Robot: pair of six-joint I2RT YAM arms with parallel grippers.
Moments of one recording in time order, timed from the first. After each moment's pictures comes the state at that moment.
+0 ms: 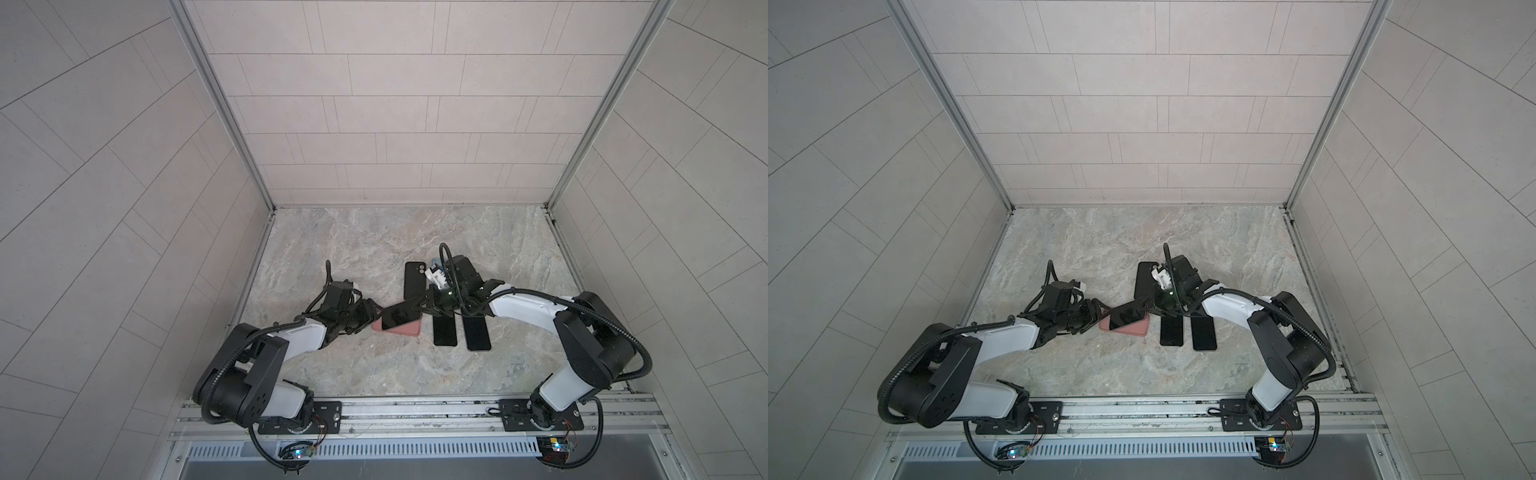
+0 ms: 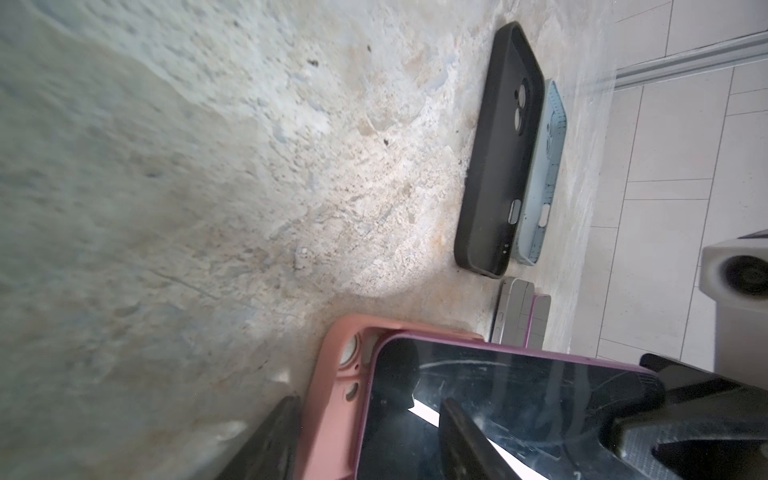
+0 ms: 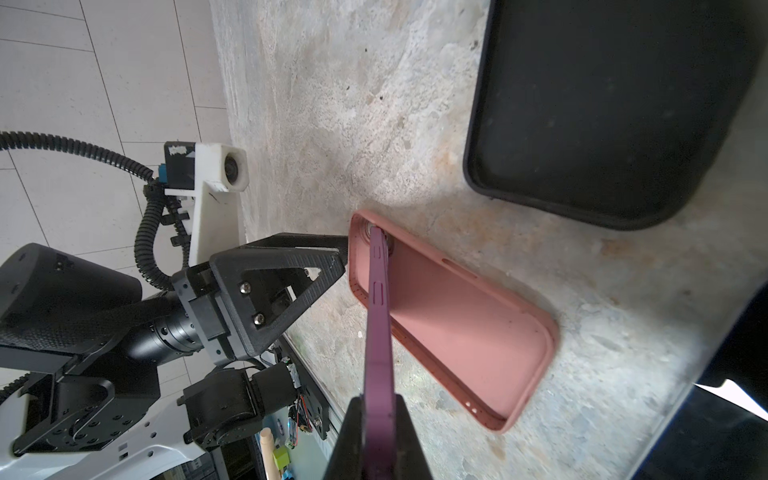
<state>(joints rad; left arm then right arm) -0.37 1.41 0.40 0.20 0.43 -0.88 0.57 1.62 0.86 -0.07 -0.66 0.89</state>
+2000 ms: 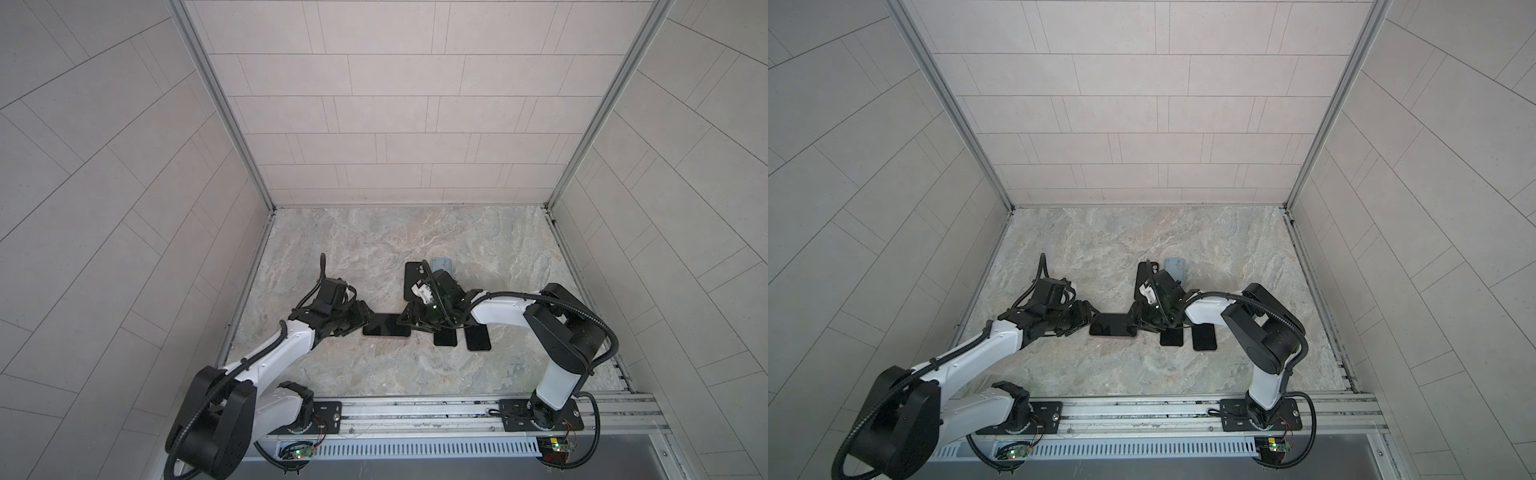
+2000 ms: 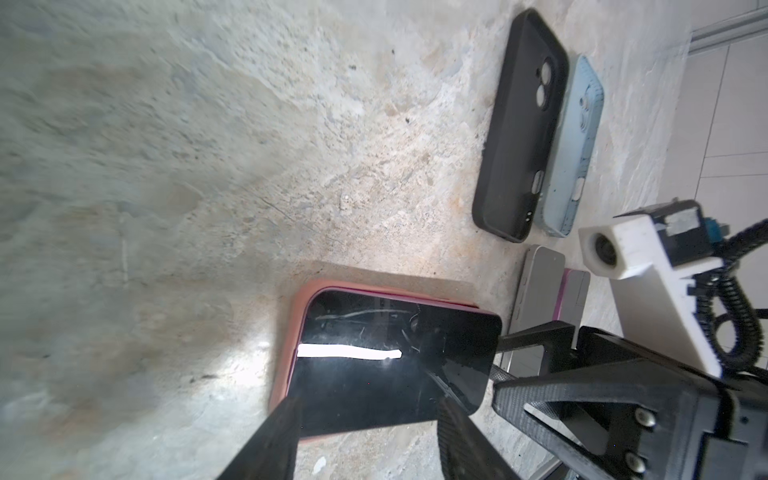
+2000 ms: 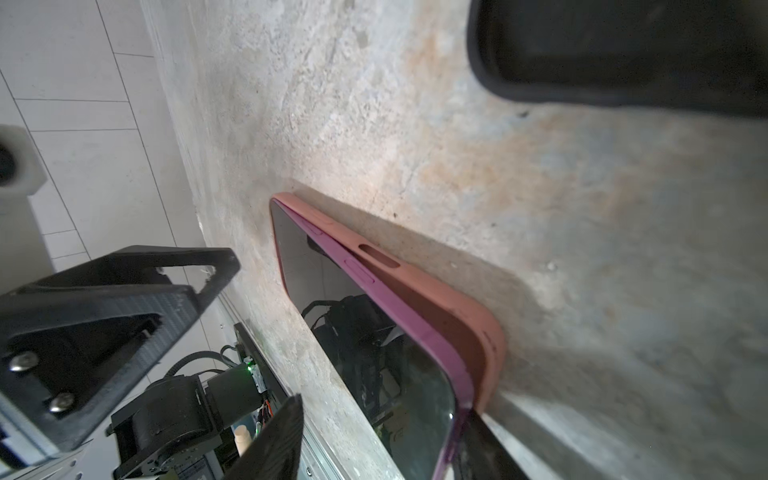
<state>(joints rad) -0.35 1.12 0.52 -0.33 0.32 -0.75 0.69 1.75 0.86 -0.01 -0.59 0.93</state>
